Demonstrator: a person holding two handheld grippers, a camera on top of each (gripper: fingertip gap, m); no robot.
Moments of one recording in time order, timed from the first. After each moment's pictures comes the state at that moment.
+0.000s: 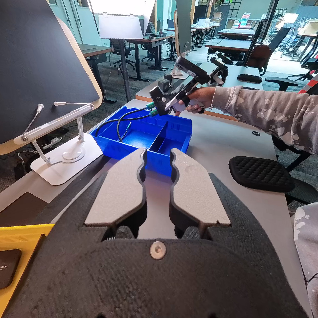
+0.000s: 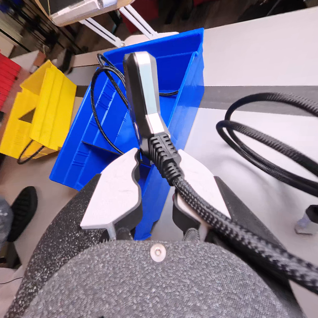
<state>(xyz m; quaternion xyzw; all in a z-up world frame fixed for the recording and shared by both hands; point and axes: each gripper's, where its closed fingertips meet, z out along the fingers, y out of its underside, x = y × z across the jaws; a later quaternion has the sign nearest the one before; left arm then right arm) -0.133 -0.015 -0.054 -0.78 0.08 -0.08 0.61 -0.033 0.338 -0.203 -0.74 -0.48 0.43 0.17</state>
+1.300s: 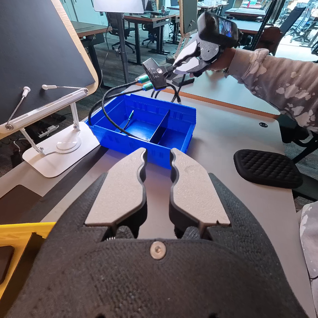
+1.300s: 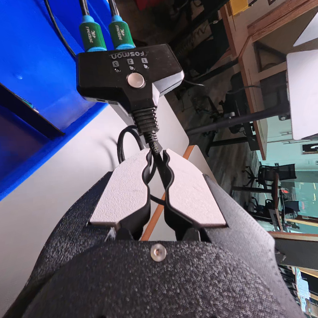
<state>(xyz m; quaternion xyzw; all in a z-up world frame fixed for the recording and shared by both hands) -0.132 0.002 -0.079 -0.81 0.07 -0.08 0.58 -0.007 0.389 -0.128 -0.50 -0.72 -0.02 0.47</state>
